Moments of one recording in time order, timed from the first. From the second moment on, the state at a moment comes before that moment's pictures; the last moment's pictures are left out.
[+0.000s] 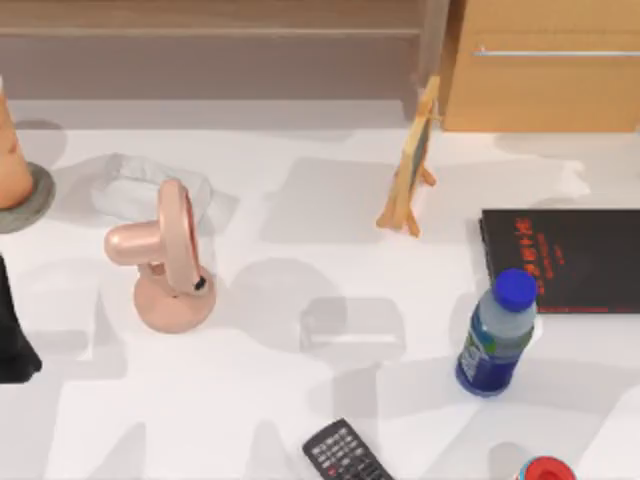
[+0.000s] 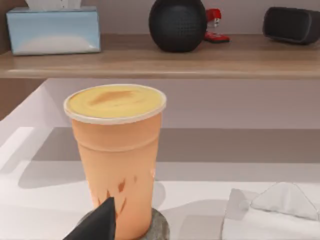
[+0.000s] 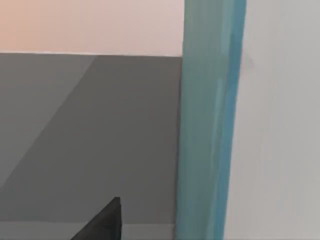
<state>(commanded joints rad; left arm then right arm) 0.00 0.00 0.00 0.00 0.00 0.00 -0.45 2.13 1.60 0.54 -0.42 -0.01</state>
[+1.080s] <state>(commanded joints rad) 0.00 0.00 0.00 0.00 0.00 0.00 -0.45 2.13 1.60 0.54 -0.42 -0.01</state>
